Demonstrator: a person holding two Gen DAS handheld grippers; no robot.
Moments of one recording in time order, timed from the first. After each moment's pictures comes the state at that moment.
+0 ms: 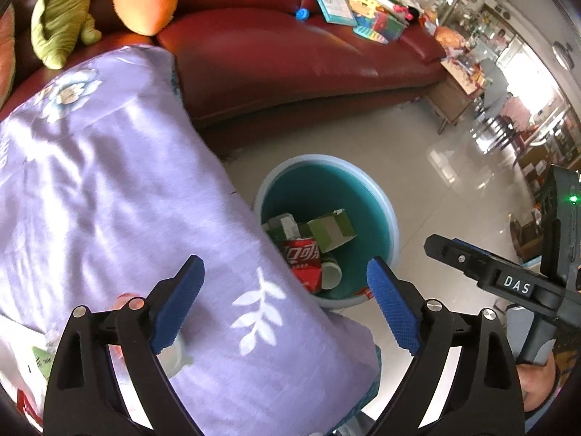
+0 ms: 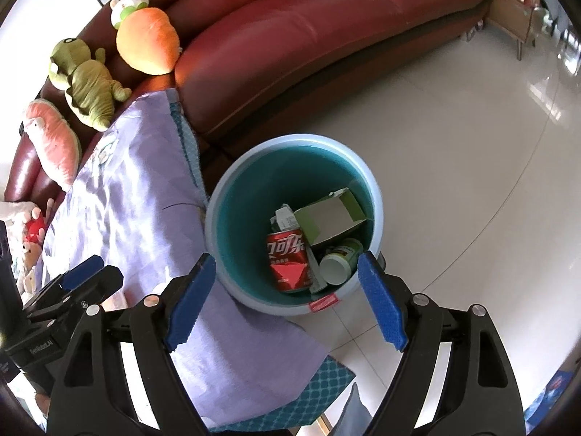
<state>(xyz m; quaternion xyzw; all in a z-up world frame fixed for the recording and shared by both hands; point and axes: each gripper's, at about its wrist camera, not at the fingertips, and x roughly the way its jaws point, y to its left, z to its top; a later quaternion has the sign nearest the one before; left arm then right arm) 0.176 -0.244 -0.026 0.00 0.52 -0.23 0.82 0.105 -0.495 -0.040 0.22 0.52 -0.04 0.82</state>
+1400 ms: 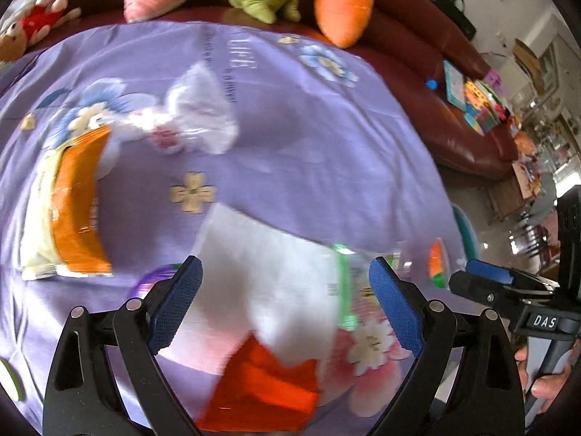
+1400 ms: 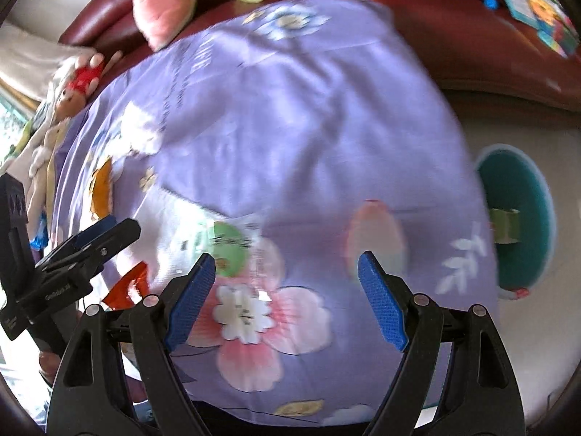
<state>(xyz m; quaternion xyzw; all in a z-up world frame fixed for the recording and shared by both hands) 0.125 0.104 -0.034 -0.15 0.51 -0.06 0.85 0.133 -0.160 -0.027 0.05 0.60 0.16 0.78</state>
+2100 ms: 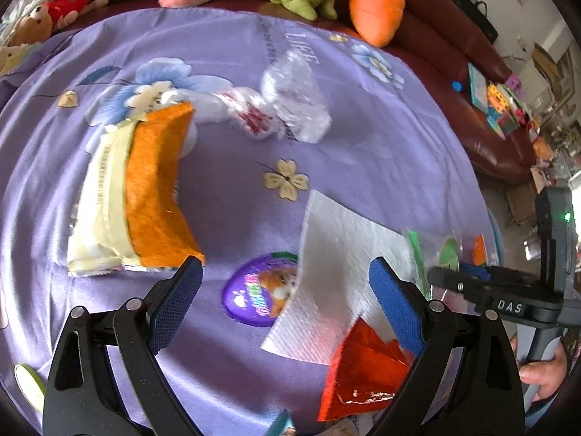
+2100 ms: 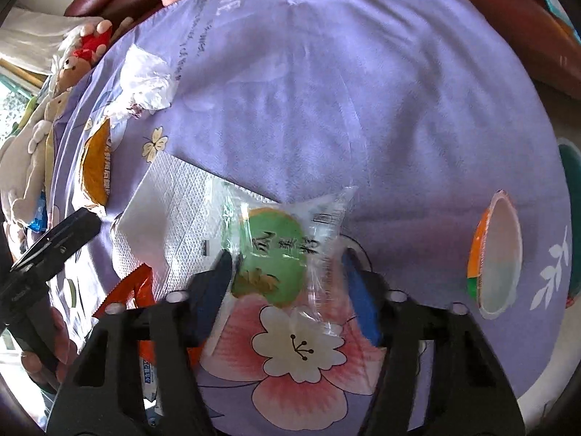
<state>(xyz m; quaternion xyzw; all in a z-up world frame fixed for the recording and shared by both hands) 0.113 0.155 -0.048 -0.13 0.53 -0.04 0.84 0.145 -0.107 -0.077 0.04 0.63 0.19 0.76</state>
